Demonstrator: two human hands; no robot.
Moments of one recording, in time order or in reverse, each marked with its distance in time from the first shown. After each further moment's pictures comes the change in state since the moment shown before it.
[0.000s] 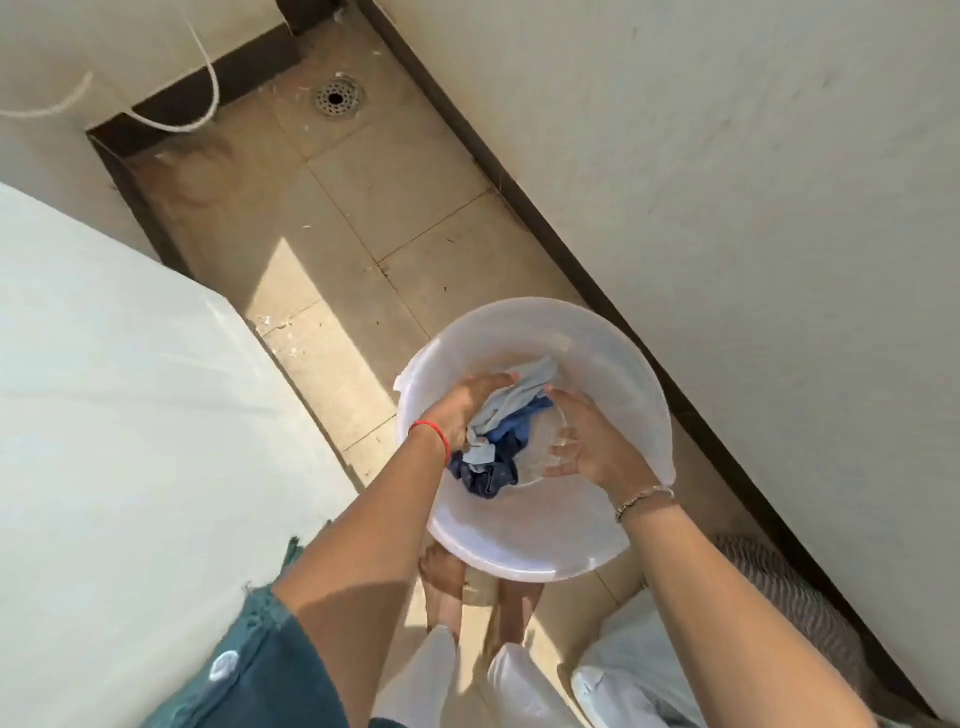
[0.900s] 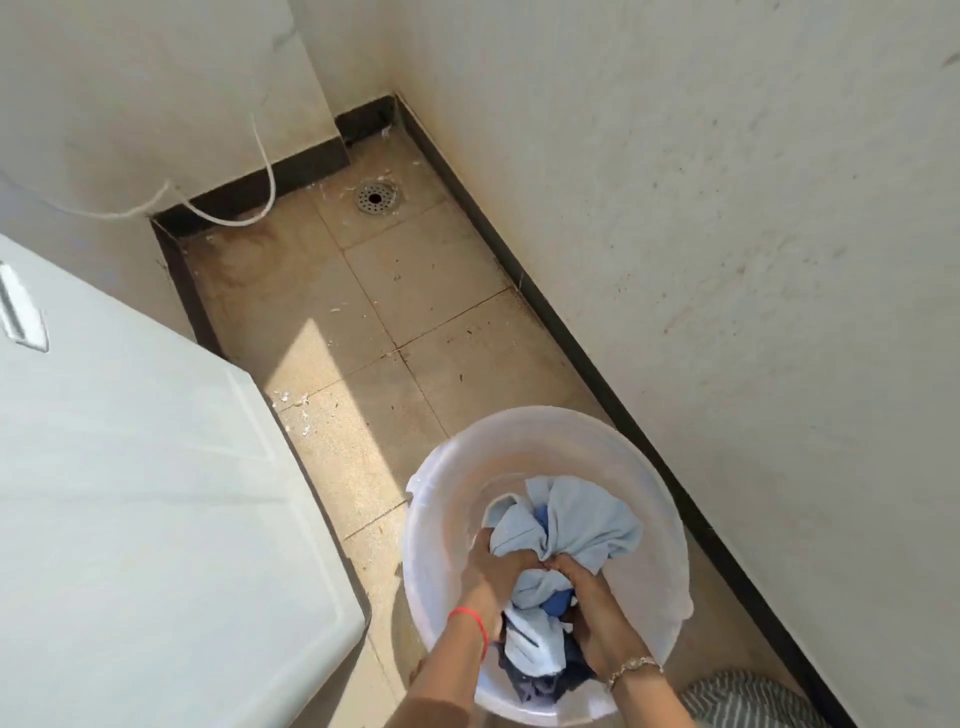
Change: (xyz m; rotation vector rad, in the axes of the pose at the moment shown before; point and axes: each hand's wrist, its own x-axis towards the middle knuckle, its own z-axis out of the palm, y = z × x) left_hand 0.028 -0.069 0.020 -0.244 0.160 0.116; right_hand 0.013 0.062 0.002 0.136 -0.008 -0.046
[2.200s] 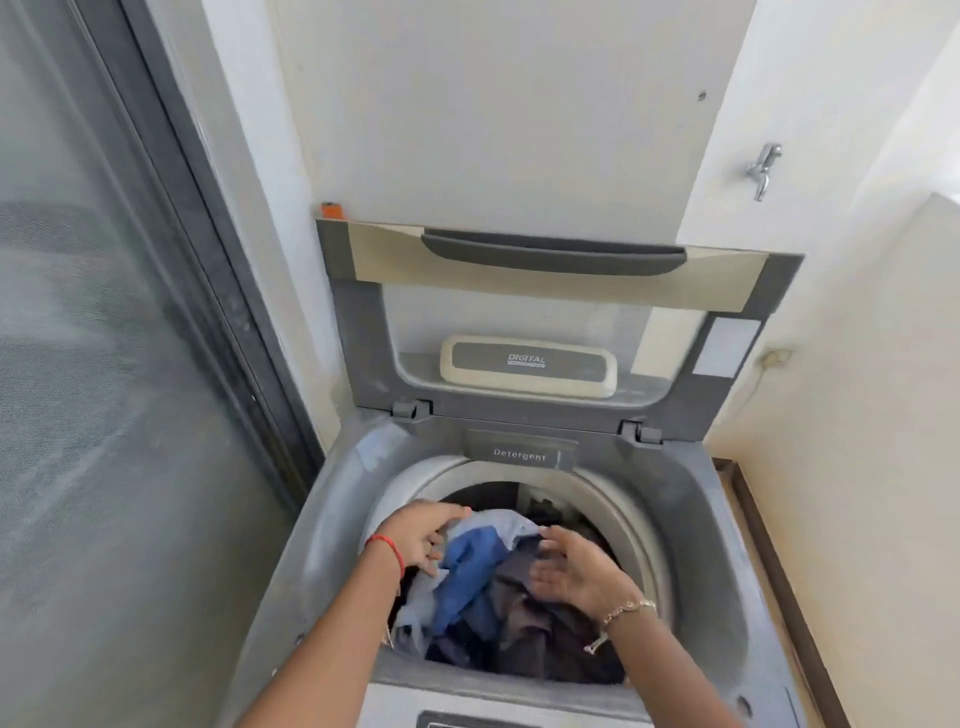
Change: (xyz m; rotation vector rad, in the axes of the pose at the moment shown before) left_hand -0.512 0.163 -0.588 -0.236 0.305 0.163; right_hand -0.485 -0.011 0.553 -0.675 -0.492 -0.125
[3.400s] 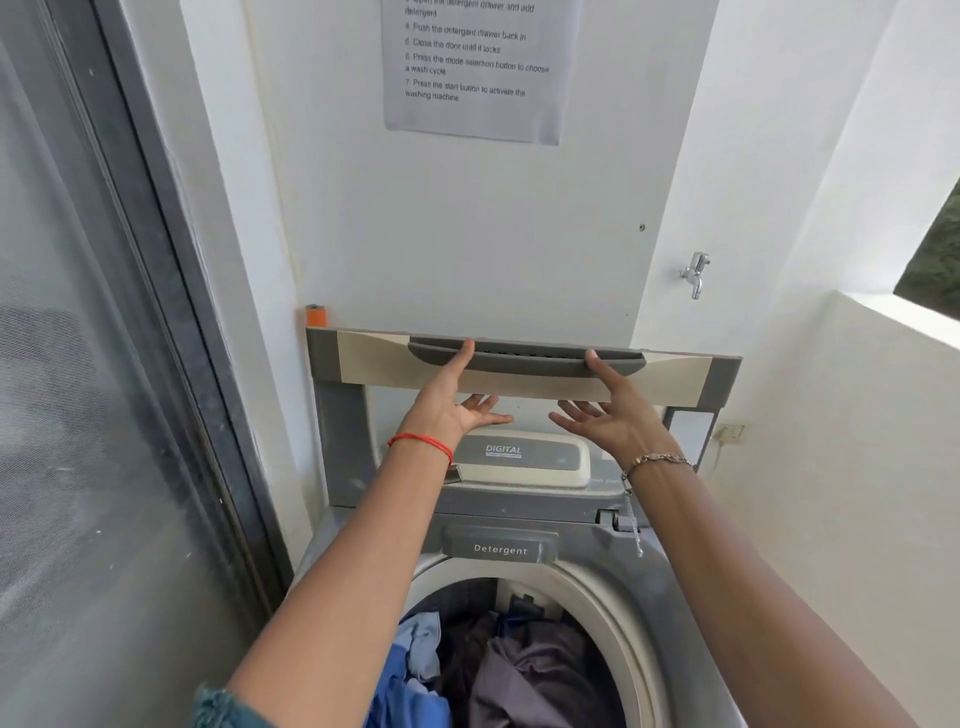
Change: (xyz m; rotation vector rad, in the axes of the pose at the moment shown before) left_hand -0.106 0.210 0.001 -1.001 -0.257 0.434; right_hand -0.100 -0.231 0.036 0.552 -0.112 -0.523
